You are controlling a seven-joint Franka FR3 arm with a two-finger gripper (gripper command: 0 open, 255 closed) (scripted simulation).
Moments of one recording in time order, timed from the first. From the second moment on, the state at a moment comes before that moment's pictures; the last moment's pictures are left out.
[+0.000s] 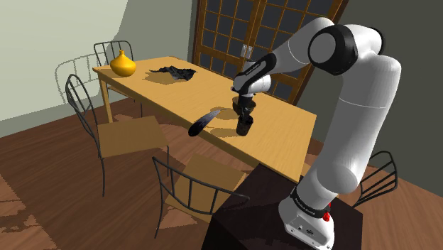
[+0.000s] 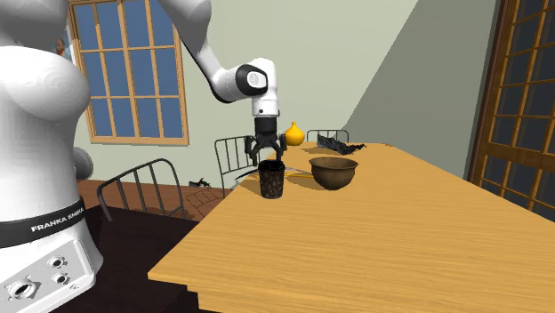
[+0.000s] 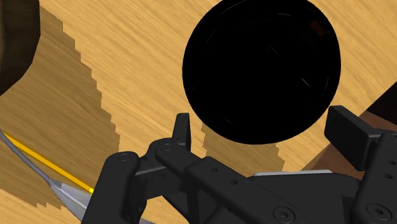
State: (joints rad) arm -0.01 0.25 -0.45 -2.21 0.04 2.39 -1.32
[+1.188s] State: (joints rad) arm -0.01 0.26 -0.45 -2.22 0.05 2.42 -1.33
